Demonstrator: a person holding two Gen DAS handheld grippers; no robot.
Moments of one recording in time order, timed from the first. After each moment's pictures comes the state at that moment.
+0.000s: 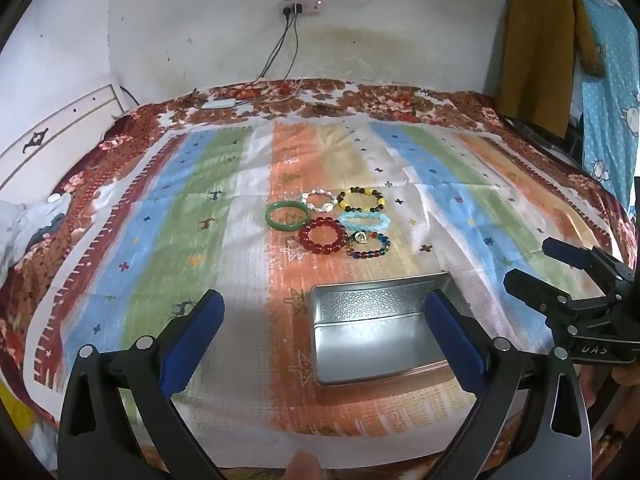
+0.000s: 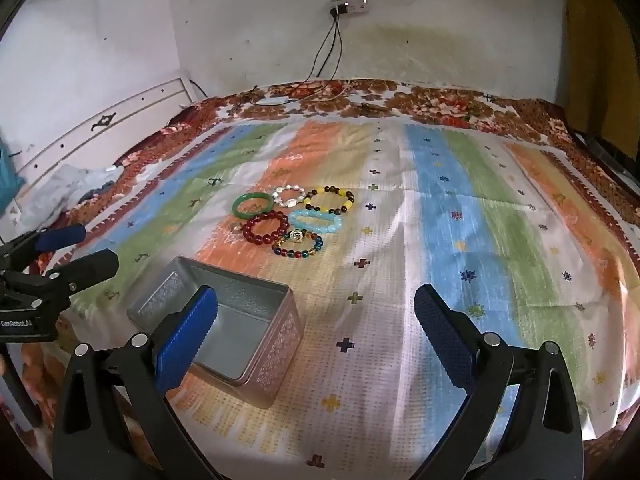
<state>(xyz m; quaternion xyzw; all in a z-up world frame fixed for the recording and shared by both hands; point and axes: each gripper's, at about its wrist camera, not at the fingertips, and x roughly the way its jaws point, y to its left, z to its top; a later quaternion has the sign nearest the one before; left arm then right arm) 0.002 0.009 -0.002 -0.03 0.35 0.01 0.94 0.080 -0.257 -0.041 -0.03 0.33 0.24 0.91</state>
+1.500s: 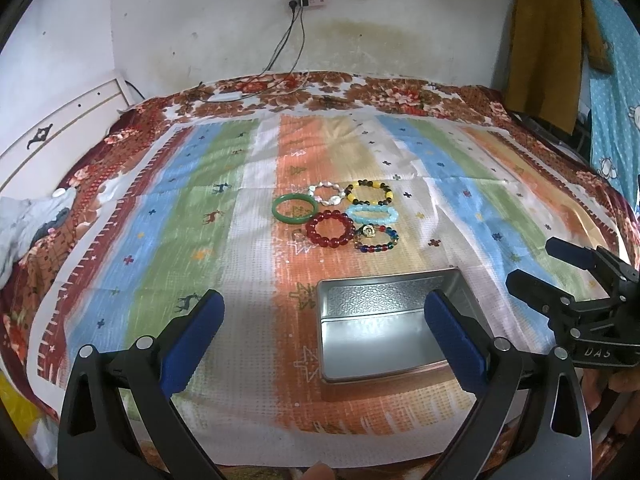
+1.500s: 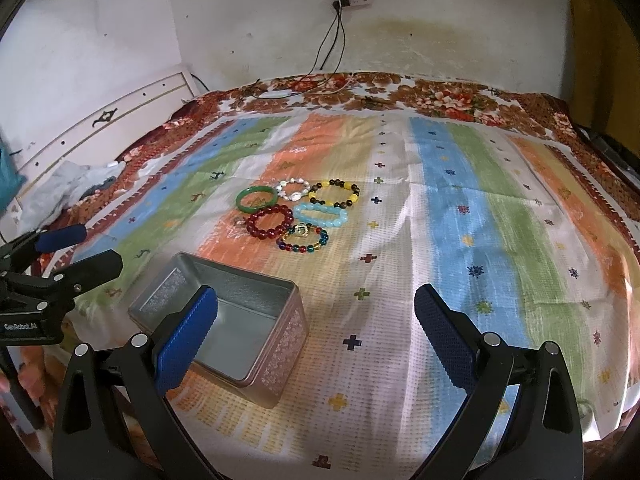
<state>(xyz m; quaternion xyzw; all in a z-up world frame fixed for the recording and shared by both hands) 0.000 0.009 -0.008 -0.02 0.36 0.03 0.93 0.084 -0.253 -0.043 -0.03 0.34 0.25 0.91</state>
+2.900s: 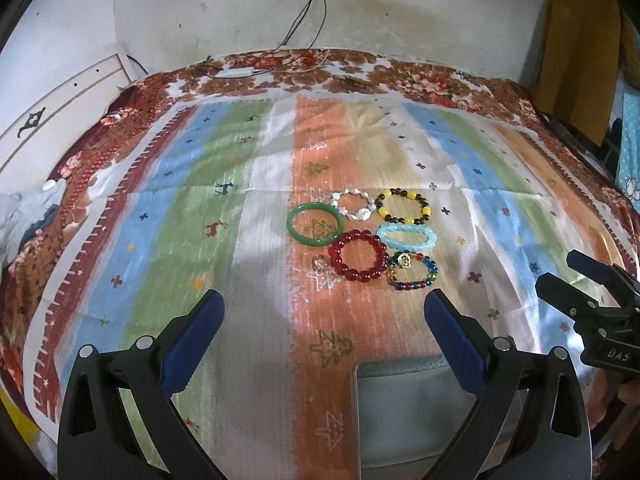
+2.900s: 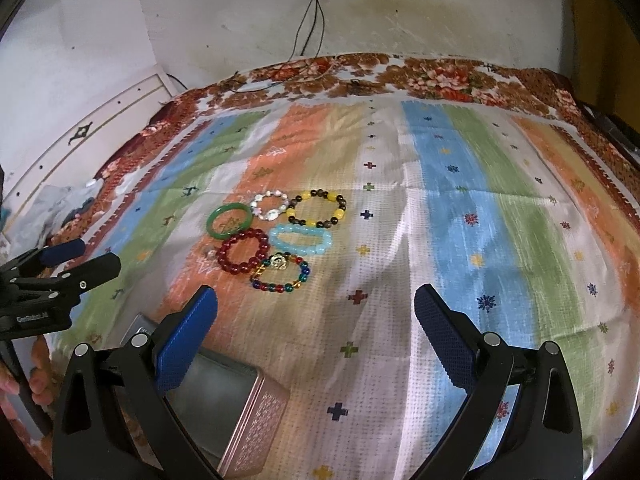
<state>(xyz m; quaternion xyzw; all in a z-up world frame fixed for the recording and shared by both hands) 0.094 0.040 -0.011 -0.05 0.41 0.05 0.91 0.165 -0.236 -0.045 0.00 0.39 0.23 0.89</state>
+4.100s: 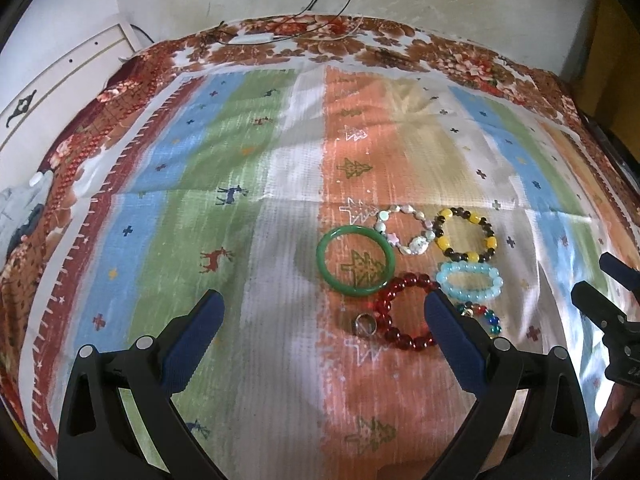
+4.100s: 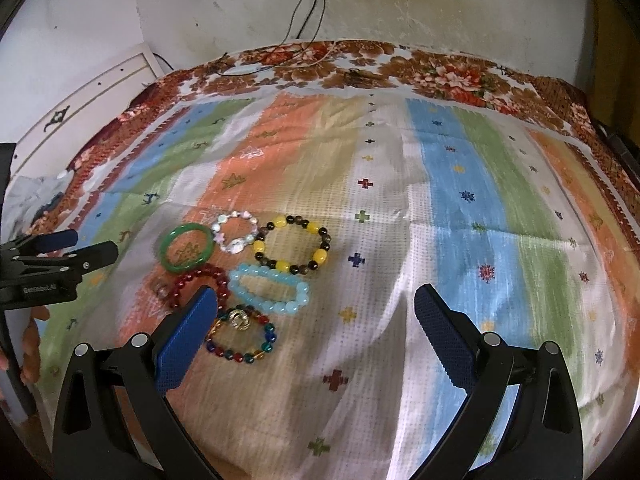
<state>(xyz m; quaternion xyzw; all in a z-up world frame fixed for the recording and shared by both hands) 0.196 0.080 -0.044 -0.06 0.46 0.08 0.88 0.255 -0.205 -0.061 -0.04 0.40 0.22 0.89</state>
